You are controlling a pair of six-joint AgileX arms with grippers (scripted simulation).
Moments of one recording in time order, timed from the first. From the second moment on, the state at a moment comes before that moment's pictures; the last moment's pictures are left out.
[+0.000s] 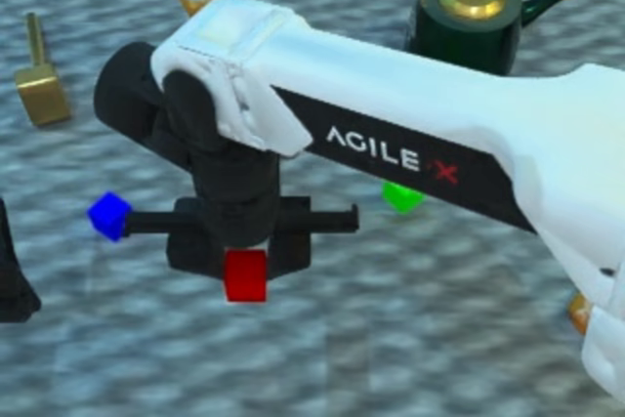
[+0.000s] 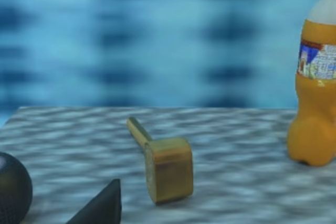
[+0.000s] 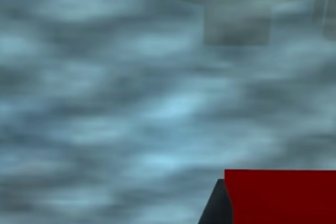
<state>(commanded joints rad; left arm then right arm) 0.00 0.00 0.00 0.00 0.00 0.00 0.98 2.34 2.15 -1.35 0.04 0.98</state>
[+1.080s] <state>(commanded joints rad) 0.00 0.00 0.00 0.00 0.00 0.00 0.98 2.37 1.93 -1.09 0.04 0.99</state>
